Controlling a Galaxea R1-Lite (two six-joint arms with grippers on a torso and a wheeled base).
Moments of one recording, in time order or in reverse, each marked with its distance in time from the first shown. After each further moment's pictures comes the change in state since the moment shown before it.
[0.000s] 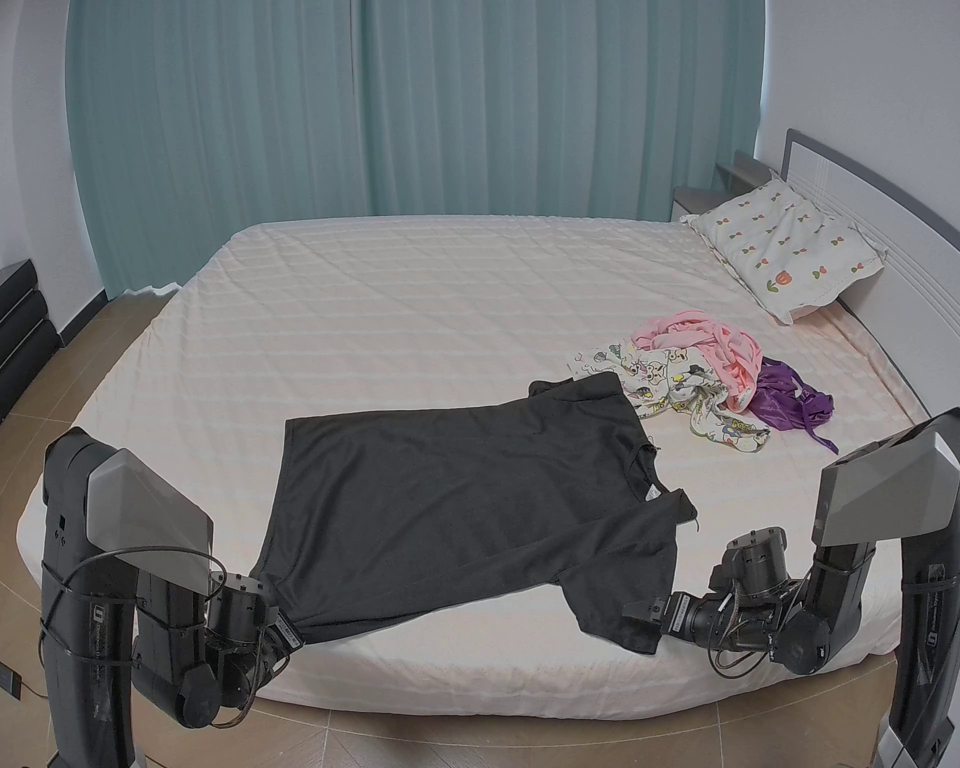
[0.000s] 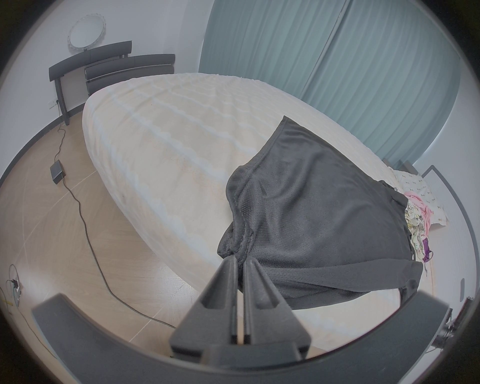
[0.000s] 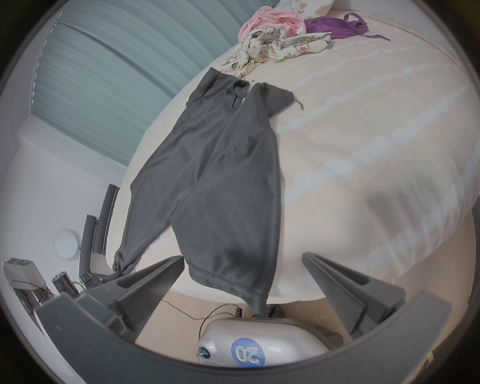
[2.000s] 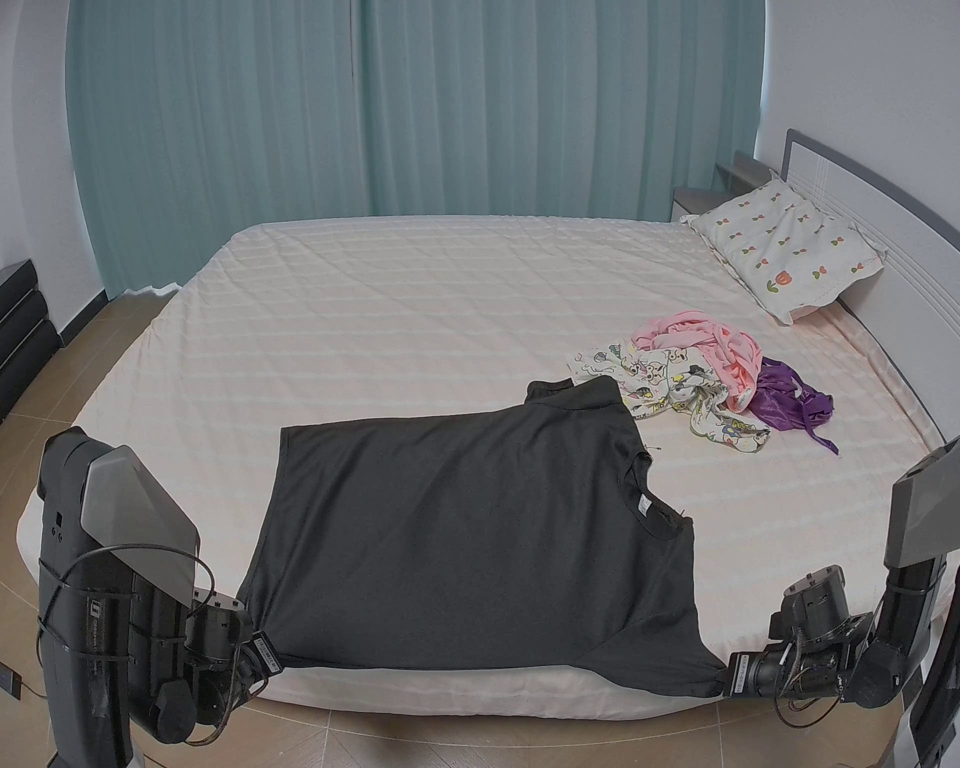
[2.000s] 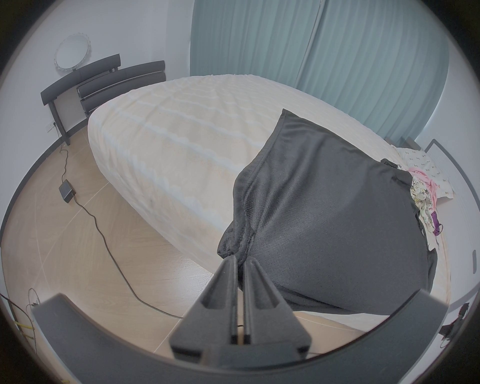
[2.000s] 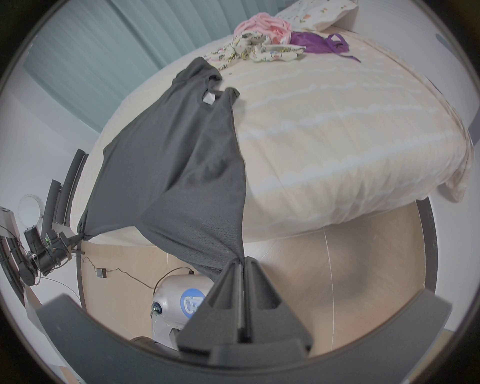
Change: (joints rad) left arm 0.039 0.003 0.168 -0.116 -0.005 0.129; right arm -0.003 -0.227 0.375 0.066 -0.158 -0.171
